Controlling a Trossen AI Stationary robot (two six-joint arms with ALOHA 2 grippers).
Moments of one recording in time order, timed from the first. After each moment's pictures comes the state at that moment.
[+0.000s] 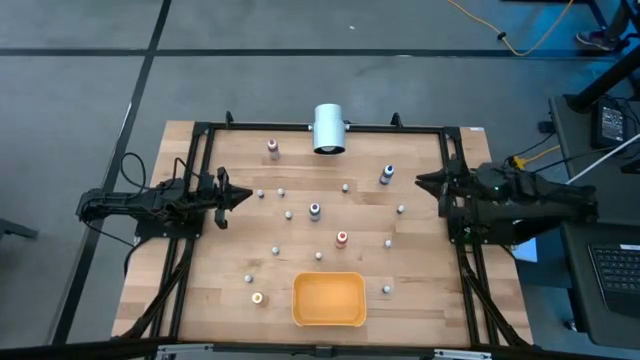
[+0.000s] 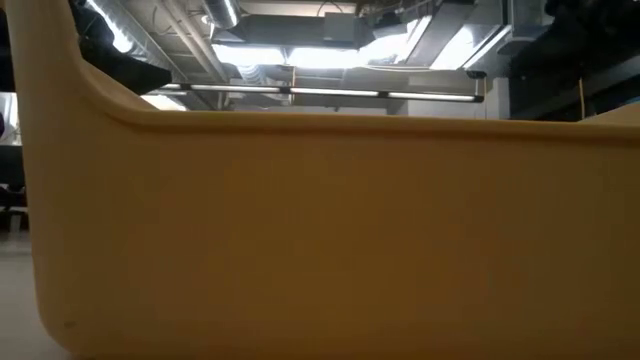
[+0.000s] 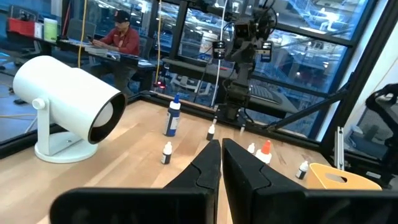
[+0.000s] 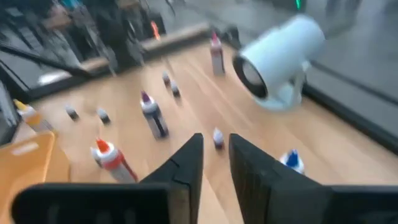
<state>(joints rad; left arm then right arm) 0.01 0.00 0.01 0.07 -0.20 -0.25 -0.03 0.36 0.59 -0.63 0.28 0.33</state>
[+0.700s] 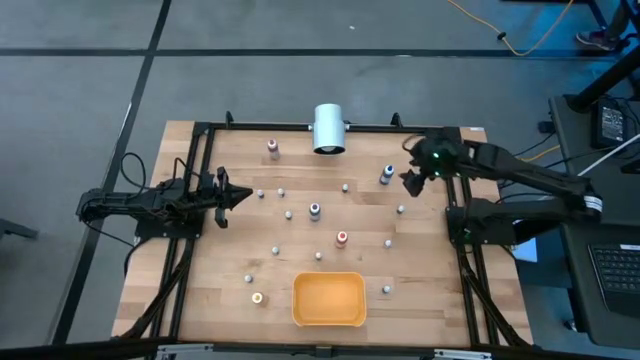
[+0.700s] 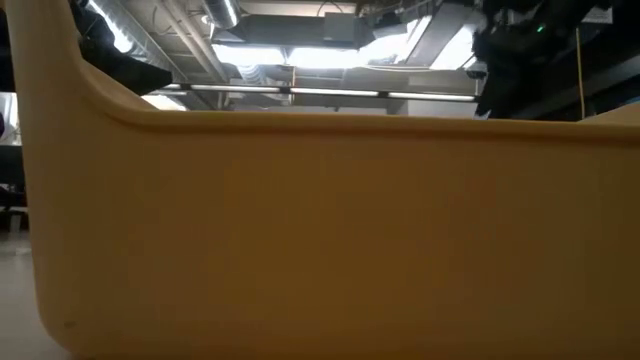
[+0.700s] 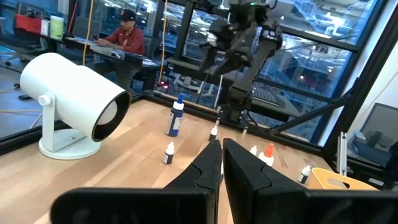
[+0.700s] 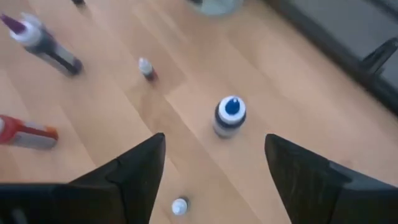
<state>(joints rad) 0.01 0.00 0.01 0.07 -0.22 -0.28 -0.40 0.93 0.87 -0.86 0.09 0.26</state>
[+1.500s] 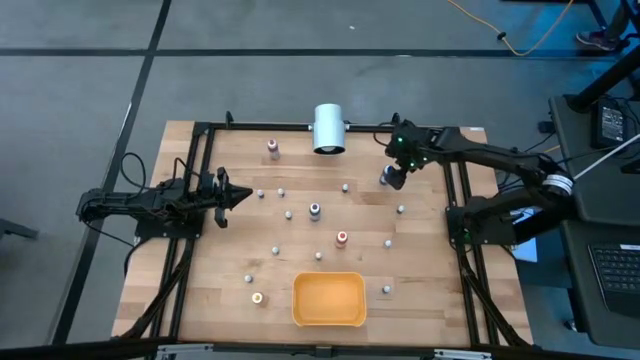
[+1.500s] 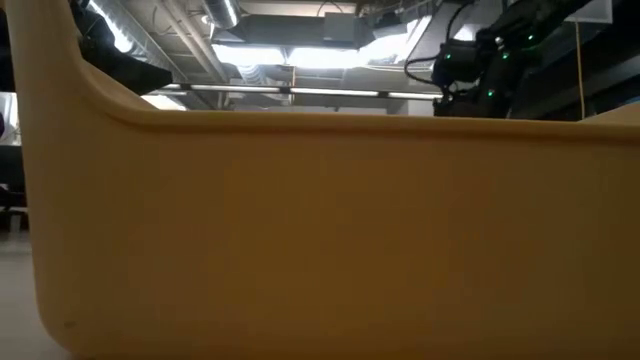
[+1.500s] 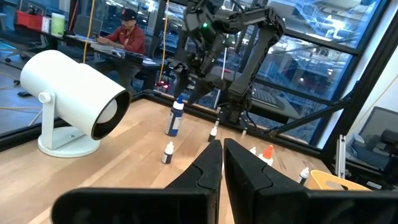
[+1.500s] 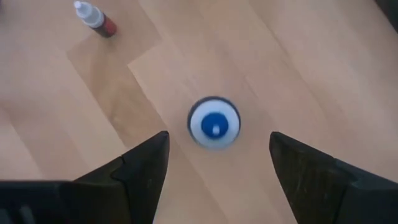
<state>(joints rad) 0.01 0.00 0.01 0.07 -0.22 -0.30 -0.59 1.32 0.87 -0.71 -0.04 0.01</state>
